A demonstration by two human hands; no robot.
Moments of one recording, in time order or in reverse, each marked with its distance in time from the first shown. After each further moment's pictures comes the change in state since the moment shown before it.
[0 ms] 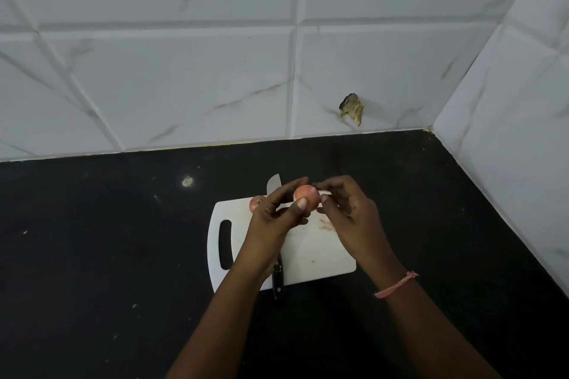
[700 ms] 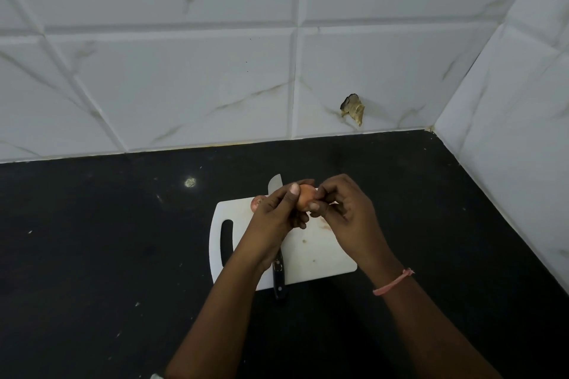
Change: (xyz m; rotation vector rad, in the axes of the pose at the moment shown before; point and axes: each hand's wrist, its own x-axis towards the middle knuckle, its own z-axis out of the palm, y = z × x) left_hand 0.005 0.013 0.001 -0.020 -0.063 -0.137; right_hand 0.002 -0.003 0.003 -0.032 -0.033 -0.149
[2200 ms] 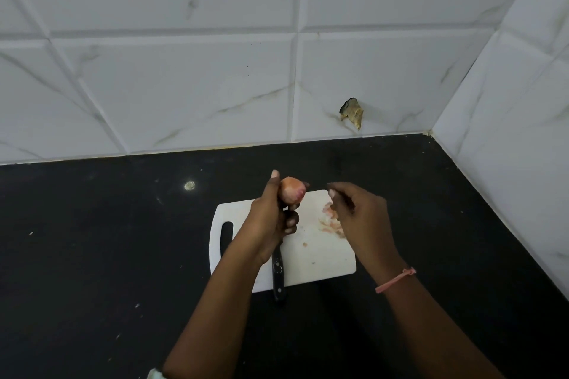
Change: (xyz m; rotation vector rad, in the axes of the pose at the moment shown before) left_hand 0.011 0.015 0.001 -0.189 0.127 -0.269; right_hand -0.001 0.008 -0.010 -0.303 0.200 0.096
